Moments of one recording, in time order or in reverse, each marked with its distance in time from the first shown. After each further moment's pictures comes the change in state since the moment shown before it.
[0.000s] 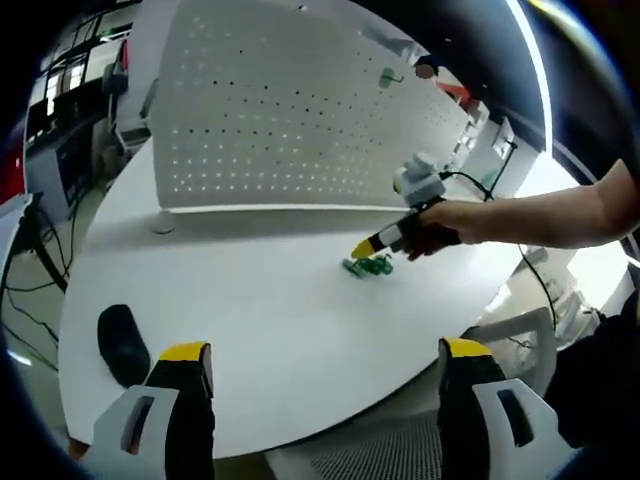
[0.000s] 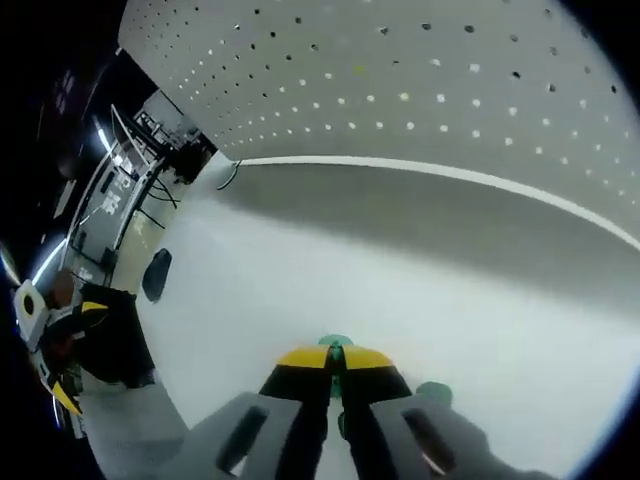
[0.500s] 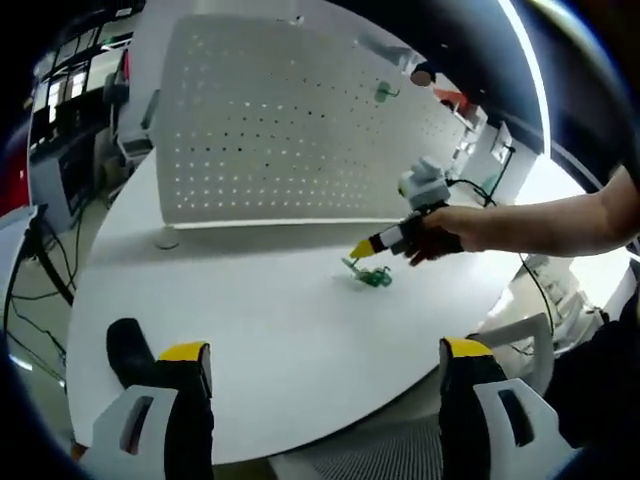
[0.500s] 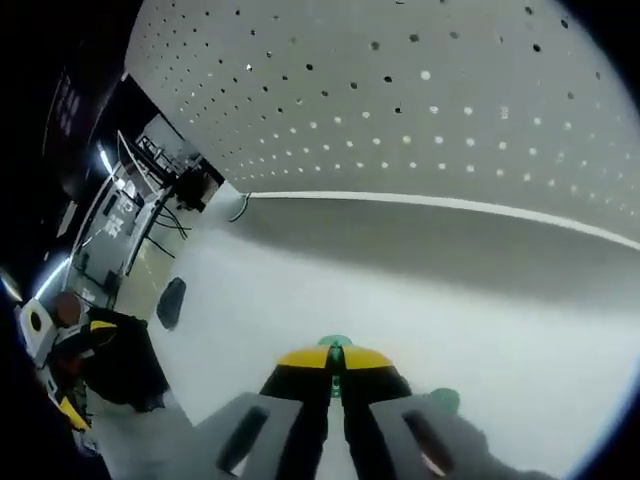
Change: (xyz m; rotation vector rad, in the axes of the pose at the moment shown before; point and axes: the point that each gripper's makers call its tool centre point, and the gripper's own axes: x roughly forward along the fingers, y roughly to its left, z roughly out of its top) left arm -0.012 -0.005 0.017 0.022 -0.052 0.008; right arm -0.023 0.012 0.023 0.032 -0.116 0.006
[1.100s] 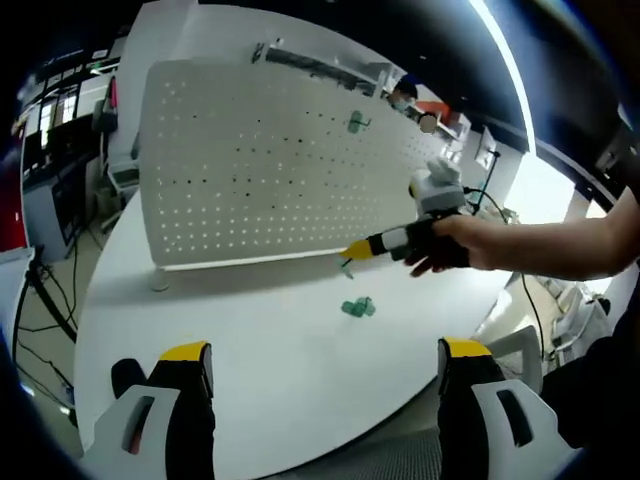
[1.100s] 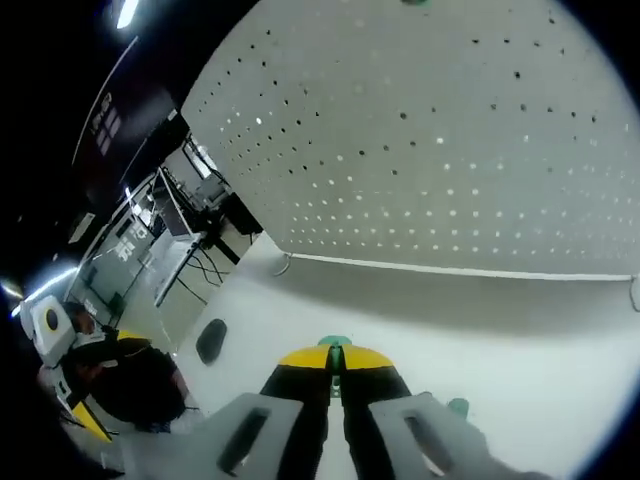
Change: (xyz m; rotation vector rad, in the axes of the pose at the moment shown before) left arm -0.010 -0.030 0.040 0.075 -0.100 -0.032; right arm -0.067 0.049 0.046 -0.047 -0.272 0.052
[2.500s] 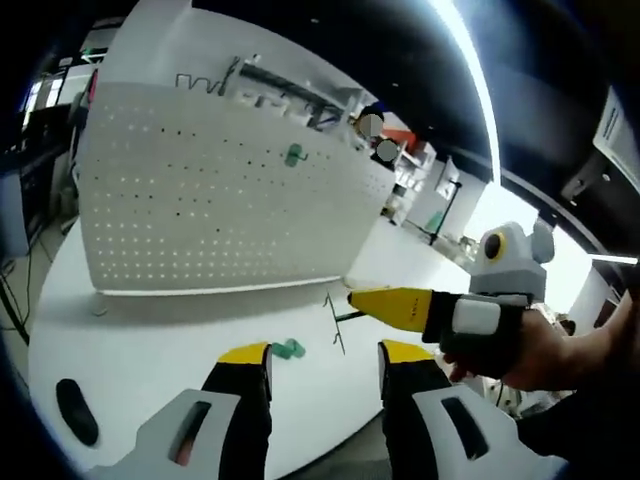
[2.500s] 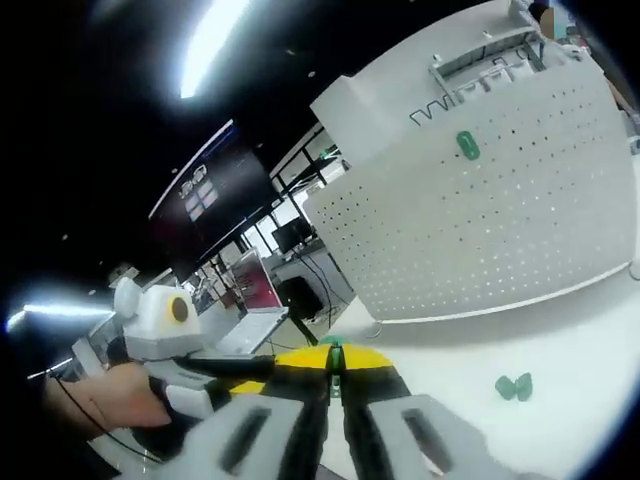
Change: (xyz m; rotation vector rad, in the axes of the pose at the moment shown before) left arm 0.020 -0.079 0.043 -0.068 -0.082 -0.201; right arm -0.119 0.127 0.000 0.023 -0.392 0.194
